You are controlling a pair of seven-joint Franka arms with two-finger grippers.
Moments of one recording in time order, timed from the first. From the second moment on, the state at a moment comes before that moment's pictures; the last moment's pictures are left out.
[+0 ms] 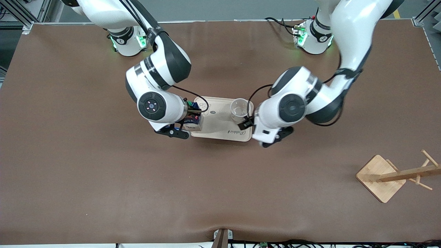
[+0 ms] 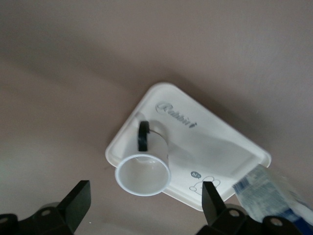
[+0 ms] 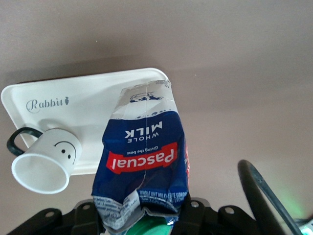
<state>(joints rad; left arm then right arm) -0.07 0.59 -0.60 -1.36 0.05 1.75 -1.15 0.57 0.58 -0.02 -1.34 0.28 1.64 0.71</state>
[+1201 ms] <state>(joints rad) 0.37 0.37 -0.59 -1.37 0.28 1.69 -0.55 0.62 0.61 -0.03 -1.37 0.28 1.69 0.71</state>
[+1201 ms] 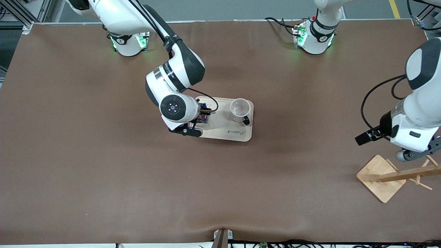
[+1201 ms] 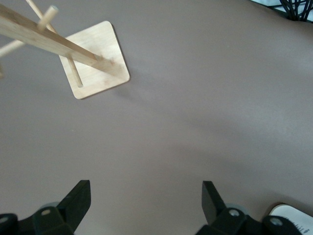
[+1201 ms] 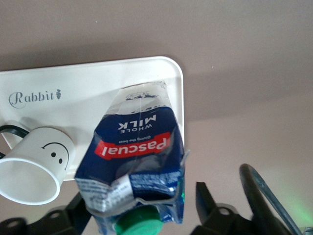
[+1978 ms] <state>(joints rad) 0.40 0.29 -0.60 -1.37 0.28 1.69 -0.45 0.41 0.54 -0.05 -1.20 0.28 1.55 0.71</state>
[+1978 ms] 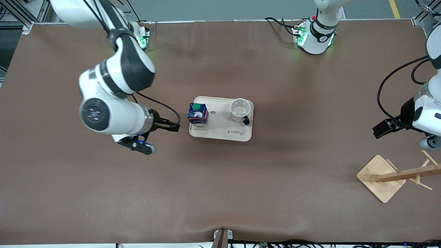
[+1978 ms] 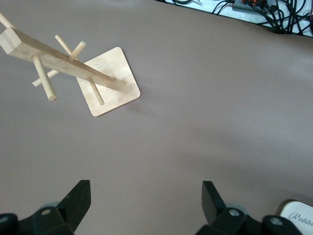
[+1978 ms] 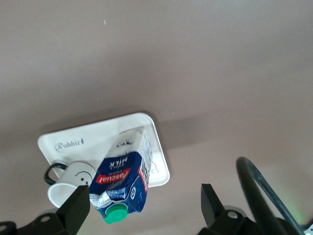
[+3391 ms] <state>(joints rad) -0.08 -0.06 -0.08 -1.57 0.04 1.64 -0.30 0.02 0.10 -0.08 -1.43 0.10 1.47 0.02</state>
